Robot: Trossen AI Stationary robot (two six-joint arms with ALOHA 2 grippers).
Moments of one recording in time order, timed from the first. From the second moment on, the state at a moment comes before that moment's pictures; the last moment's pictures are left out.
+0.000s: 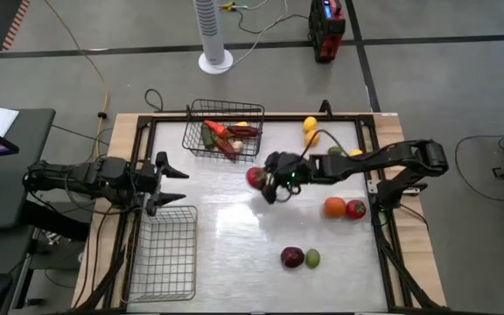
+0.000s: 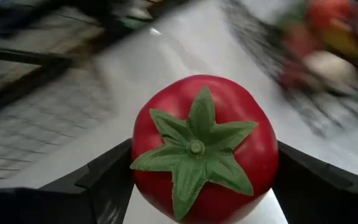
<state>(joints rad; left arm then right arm) -0.11 0.35 0.45 -0.21 -0.05 -0.13 0.00 1.55 1.04 -0.04 0.15 0.47</state>
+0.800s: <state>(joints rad) -0.11 0.34 0.63 -0.15 0.19 -0.10 0.26 2.32 2.06 -0.10 0.13 0.20</state>
